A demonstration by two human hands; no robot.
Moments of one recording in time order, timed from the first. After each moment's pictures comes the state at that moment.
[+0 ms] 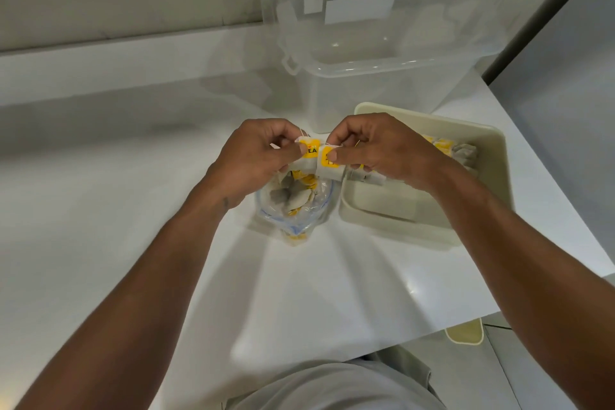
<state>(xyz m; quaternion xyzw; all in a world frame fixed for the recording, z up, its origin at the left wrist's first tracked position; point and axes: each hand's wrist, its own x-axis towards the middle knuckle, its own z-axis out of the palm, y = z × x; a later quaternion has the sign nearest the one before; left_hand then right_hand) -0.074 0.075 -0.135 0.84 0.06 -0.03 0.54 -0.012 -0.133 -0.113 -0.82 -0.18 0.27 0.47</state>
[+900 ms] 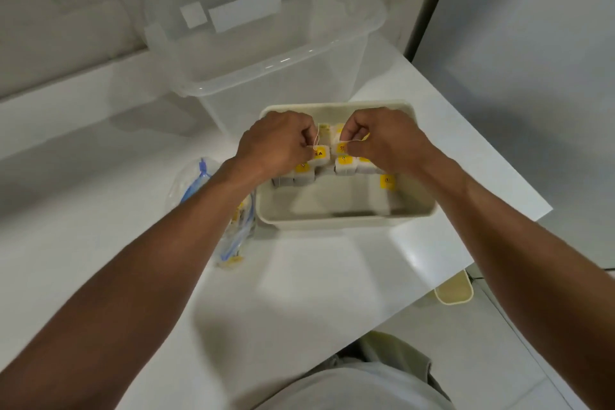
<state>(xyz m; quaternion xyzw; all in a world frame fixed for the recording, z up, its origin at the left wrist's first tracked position) 0.018 -0.064 -0.147 0.96 -0.11 -0.11 0.22 0.010 -0.263 -0.141 -0.94 -0.07 0.11 0.33</state>
